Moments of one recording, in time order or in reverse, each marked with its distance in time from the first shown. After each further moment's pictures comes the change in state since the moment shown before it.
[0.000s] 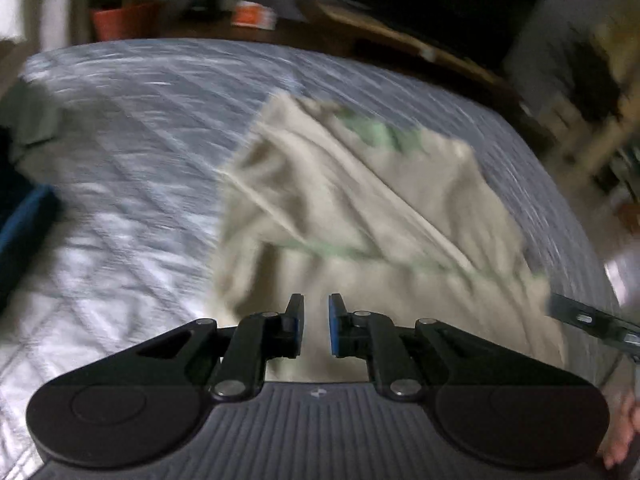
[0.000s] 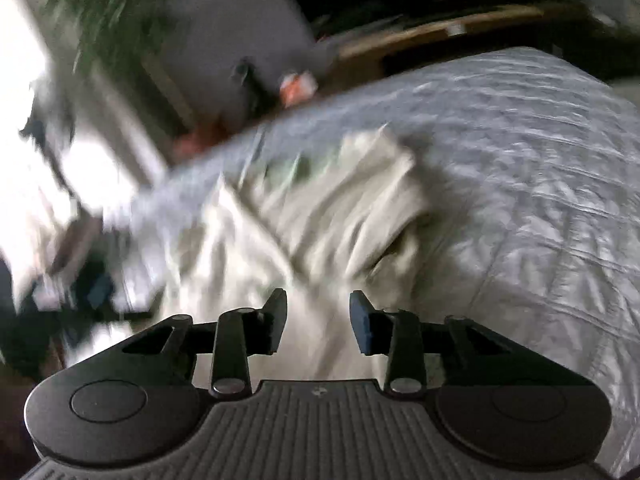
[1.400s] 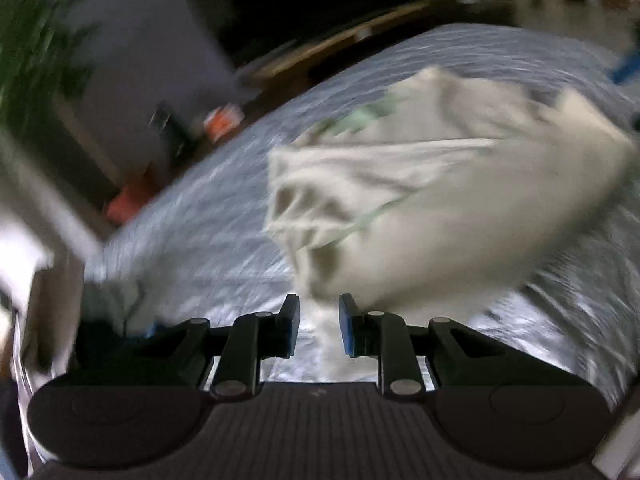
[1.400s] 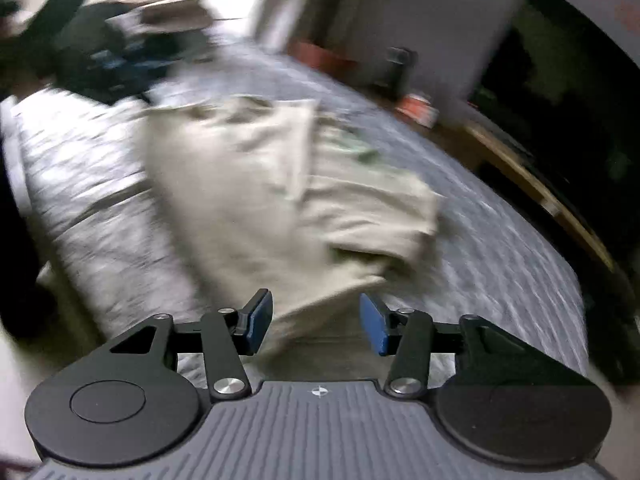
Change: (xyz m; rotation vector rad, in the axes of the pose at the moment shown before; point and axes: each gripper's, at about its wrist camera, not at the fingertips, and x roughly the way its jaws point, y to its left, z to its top) left arm -0.044 -0.032 -0.058 0.703 -0.165 0.349; right arm -0.072 0.016 -0.036 -0.940 0.053 -0.061
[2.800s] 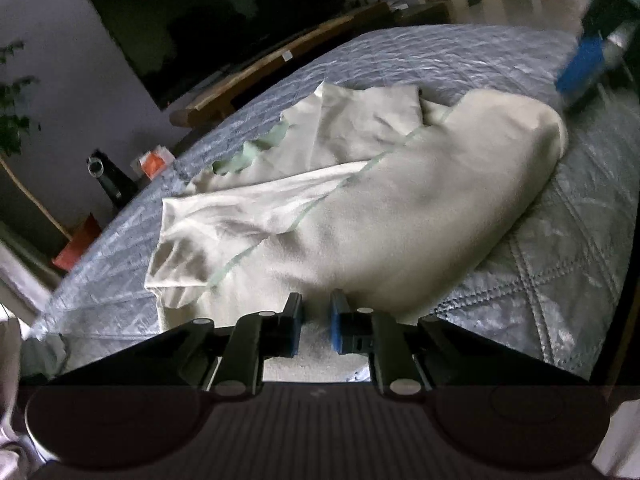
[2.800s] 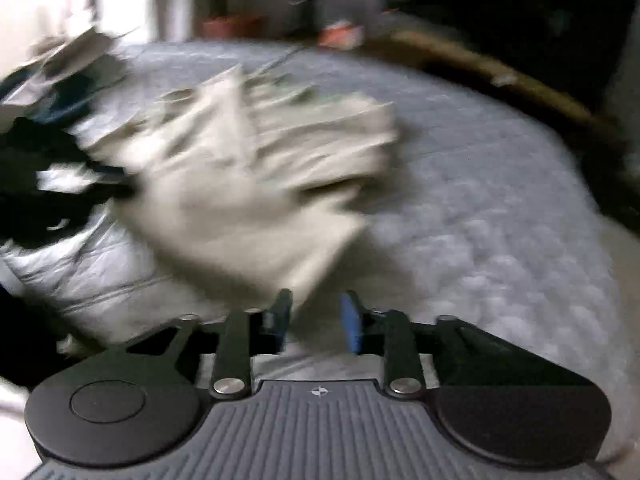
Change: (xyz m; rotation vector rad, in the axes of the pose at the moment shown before) left arm 0.027 -0.070 0.027 0.058 -0.030 -0.126; right arm 0.014 -0.013 -0.007 0.412 0.191 -0.009
